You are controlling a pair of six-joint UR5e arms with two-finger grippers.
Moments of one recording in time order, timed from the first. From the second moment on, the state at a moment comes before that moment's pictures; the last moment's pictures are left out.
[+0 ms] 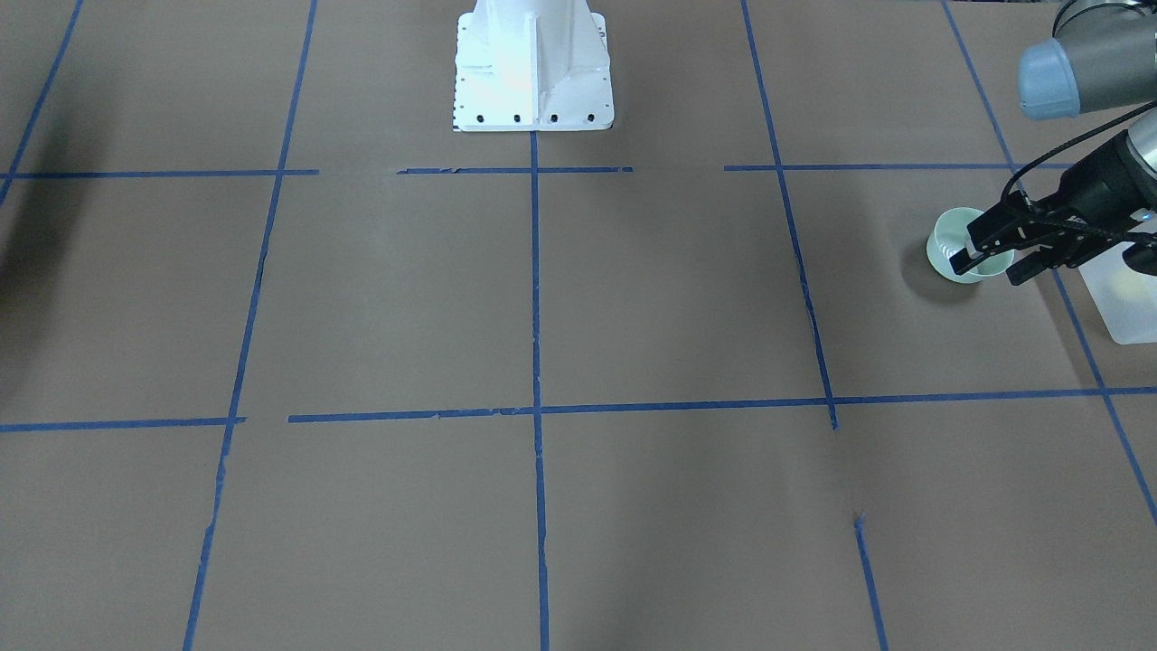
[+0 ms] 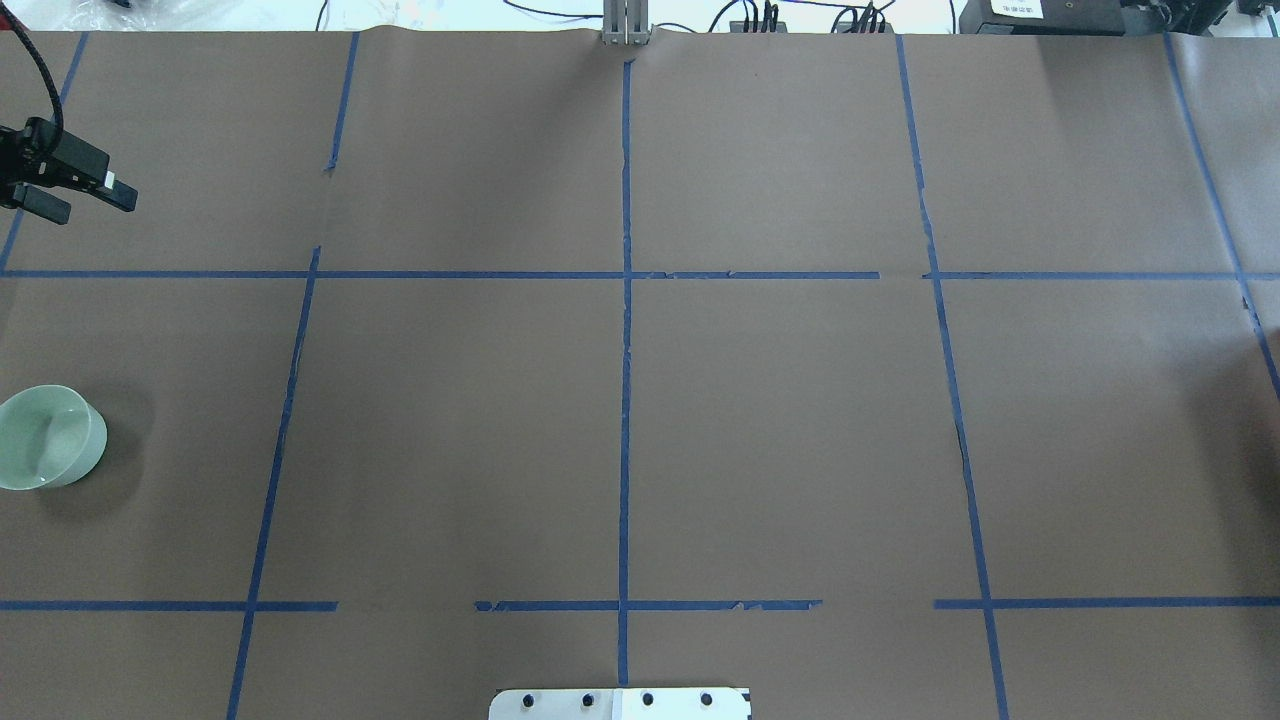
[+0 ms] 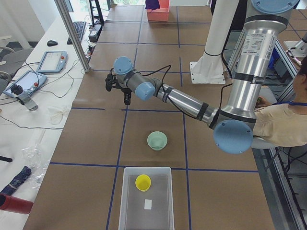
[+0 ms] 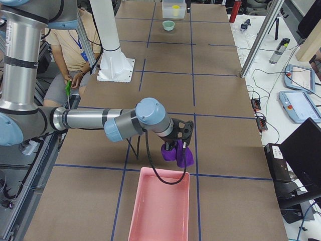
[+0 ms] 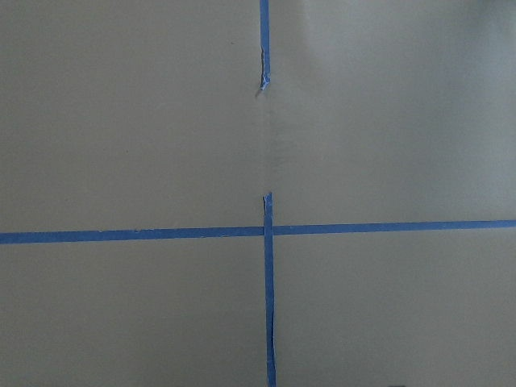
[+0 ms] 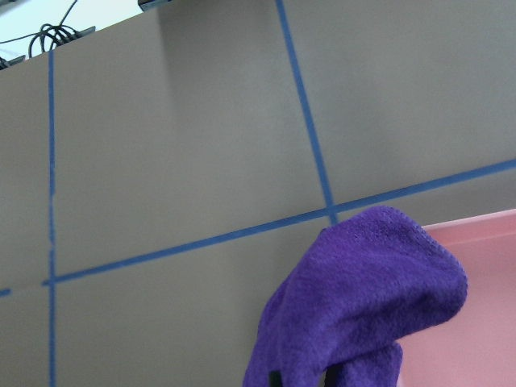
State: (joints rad) left arm -1.24 -1.74 -1.80 -1.85 -2.51 -0.72; right arm 1.76 -1.78 1.86 -1.35 2.48 0.30
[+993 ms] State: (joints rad) left arm -1.12 -1.56 -1.80 -1.91 -2.26 -0.69; right arm 1.81 -1.71 1.39 -1.39 2.25 -0.35
